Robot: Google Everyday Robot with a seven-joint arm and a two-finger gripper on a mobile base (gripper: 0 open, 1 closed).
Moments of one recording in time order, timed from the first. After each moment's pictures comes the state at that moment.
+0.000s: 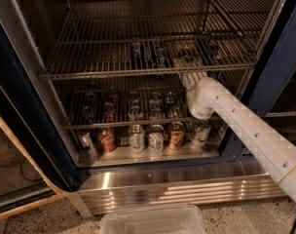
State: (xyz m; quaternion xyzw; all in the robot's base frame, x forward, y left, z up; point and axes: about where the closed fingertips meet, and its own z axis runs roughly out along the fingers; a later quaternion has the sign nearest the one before) arm 0.849 -0.167 0.779 -0.04 0.73 0.02 0.68
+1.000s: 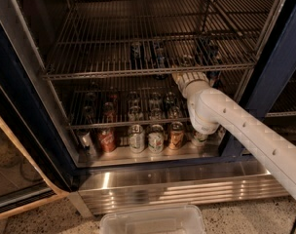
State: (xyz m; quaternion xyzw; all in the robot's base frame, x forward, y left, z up) arm 0.780 -0.149 0.788 -0.04 0.74 0.04 0.67
